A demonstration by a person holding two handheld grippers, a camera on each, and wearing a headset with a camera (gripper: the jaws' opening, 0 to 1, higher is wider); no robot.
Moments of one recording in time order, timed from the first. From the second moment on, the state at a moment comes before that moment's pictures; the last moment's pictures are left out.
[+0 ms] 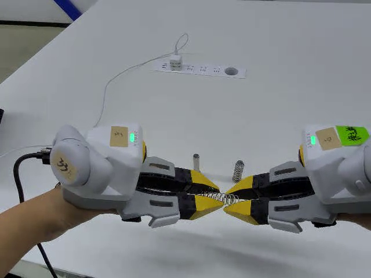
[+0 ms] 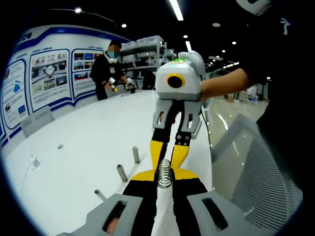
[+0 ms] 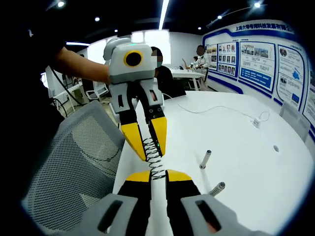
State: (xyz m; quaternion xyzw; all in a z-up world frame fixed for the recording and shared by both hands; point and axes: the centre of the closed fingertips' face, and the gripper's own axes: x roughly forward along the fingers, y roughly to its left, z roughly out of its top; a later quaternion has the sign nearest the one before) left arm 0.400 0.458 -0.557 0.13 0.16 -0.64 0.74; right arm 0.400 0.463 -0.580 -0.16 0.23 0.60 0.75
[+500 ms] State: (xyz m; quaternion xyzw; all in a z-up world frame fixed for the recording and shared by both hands) left arm 0.395 0.457 -0.559 0.19 0.14 -0.66 0.72; right arm 0.397 0.461 -0.569 -0.17 0.21 0.62 0.74
